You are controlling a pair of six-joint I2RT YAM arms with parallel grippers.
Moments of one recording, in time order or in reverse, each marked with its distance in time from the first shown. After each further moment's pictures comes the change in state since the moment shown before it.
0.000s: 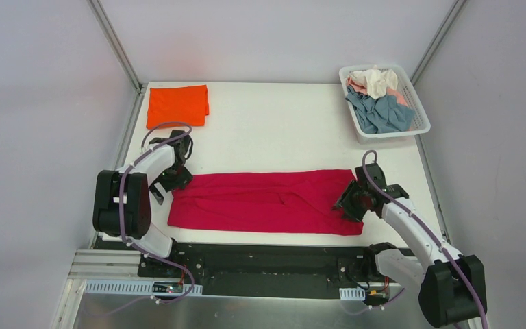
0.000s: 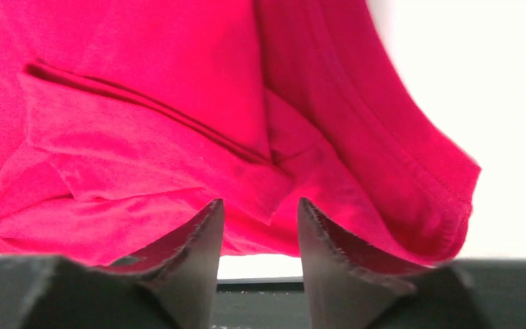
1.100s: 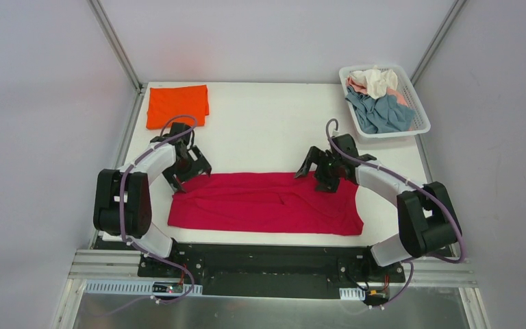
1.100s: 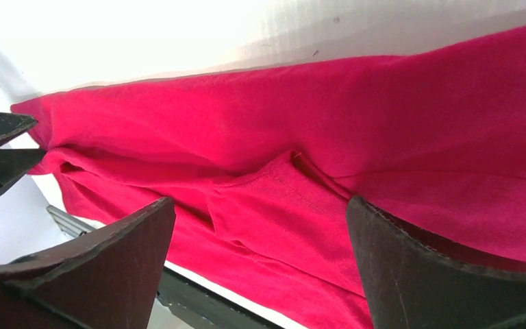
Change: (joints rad) left arm -0.013 -0.004 0.032 0.217 0.465 0.145; right arm 0.107 0.494 0.252 0.410 -0.243 -0.101
